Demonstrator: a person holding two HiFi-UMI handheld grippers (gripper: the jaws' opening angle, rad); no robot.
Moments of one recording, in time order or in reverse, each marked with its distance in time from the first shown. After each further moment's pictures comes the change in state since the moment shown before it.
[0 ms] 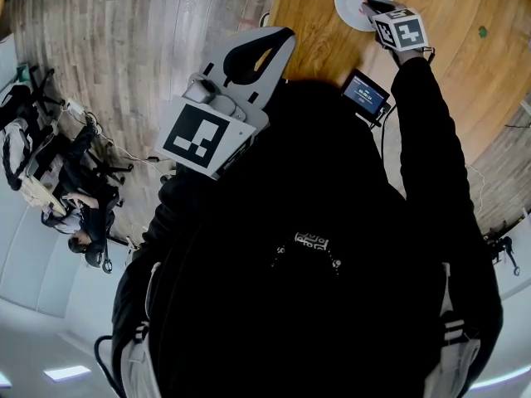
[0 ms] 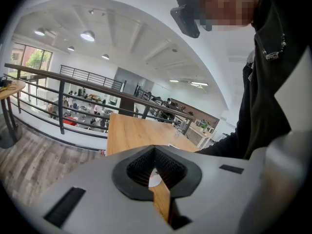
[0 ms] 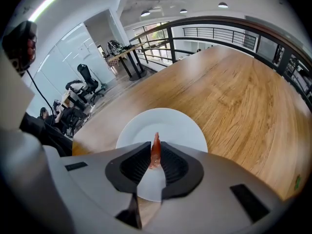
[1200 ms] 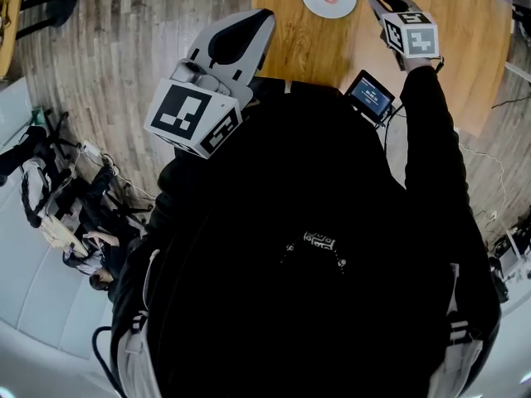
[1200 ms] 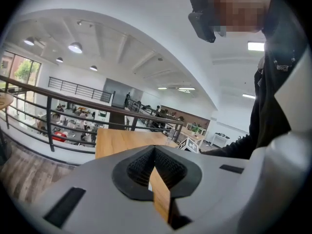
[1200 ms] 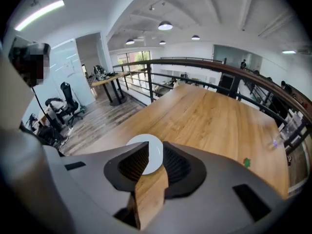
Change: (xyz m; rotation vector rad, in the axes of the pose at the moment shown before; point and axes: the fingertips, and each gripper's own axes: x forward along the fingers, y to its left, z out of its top) left arm -0.021 -0.026 0.018 0.125 -0.110 -0.079; right arm -0.129 -0.002 0.011 0.109 -0.305 -0.250
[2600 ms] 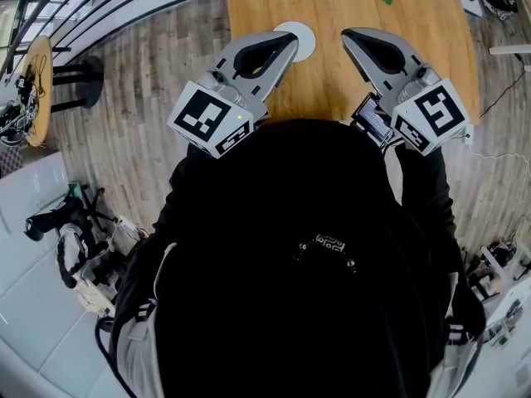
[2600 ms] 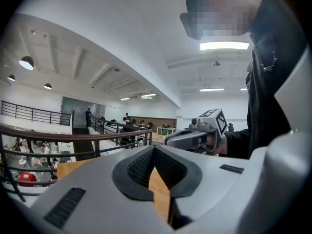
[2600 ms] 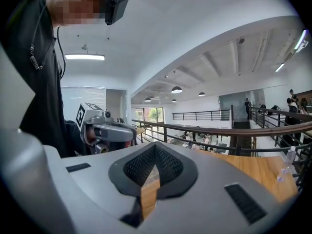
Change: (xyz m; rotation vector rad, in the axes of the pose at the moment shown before) left arm 0.052 -0.154 0.071 0.344 -0.137 -0.389; right arm -0.306 0.088 0.107 -0.089 -0.722 0.131
